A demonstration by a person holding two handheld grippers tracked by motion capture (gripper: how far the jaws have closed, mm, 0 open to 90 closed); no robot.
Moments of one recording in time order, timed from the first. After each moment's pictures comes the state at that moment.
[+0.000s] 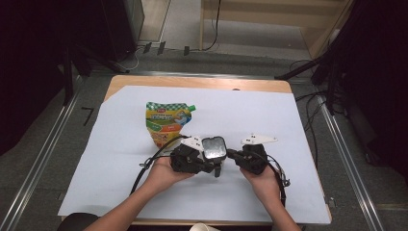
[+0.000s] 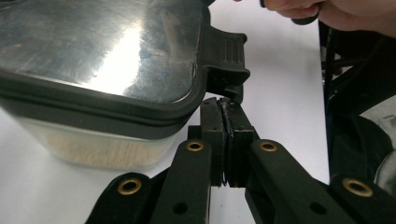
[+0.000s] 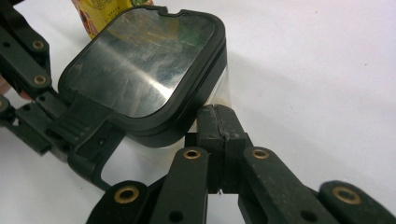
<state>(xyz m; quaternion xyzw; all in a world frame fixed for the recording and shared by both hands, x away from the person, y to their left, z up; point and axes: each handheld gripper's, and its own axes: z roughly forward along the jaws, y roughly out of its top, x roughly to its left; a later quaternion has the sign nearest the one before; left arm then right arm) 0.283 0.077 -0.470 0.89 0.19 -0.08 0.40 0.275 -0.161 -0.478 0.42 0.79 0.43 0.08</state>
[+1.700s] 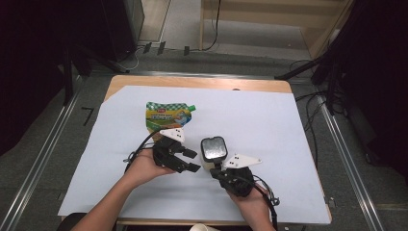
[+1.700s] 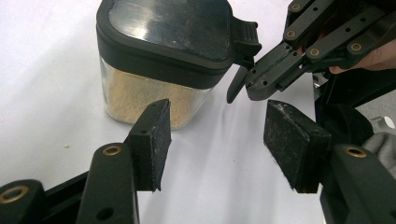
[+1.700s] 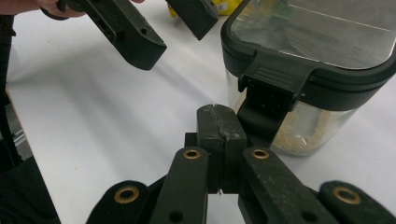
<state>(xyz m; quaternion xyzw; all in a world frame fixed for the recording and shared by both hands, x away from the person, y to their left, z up) 0.296 0.125 -0.454 0.89 0.20 -0.09 0.41 0.215 -0.119 -0.478 0.37 0.82 0.44 0.07</state>
